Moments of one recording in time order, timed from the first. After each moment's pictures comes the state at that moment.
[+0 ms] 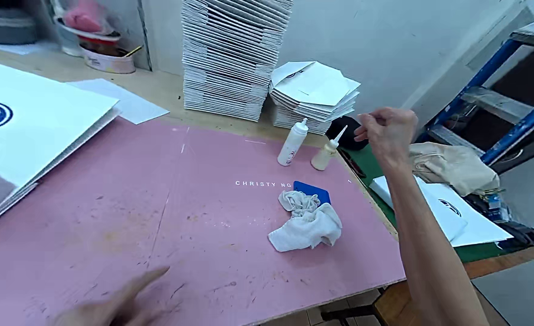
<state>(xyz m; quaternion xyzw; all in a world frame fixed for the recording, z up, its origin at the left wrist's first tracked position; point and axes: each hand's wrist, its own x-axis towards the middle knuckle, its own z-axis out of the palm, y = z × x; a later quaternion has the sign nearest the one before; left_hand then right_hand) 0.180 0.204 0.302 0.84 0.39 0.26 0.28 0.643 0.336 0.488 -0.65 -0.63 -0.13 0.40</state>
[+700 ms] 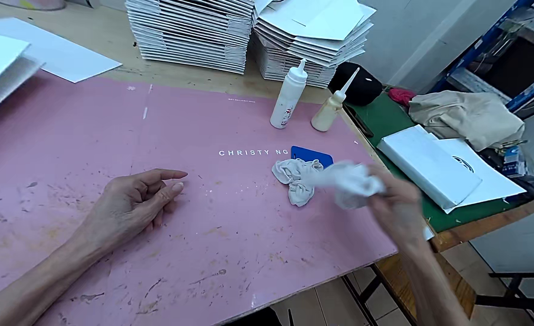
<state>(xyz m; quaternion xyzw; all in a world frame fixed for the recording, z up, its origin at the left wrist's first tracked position) 0.241 0.337 0.279 0.73 0.40 0.37 0.41 0.629 0.203 0.365 -0.58 -0.72 -0.06 0.37</state>
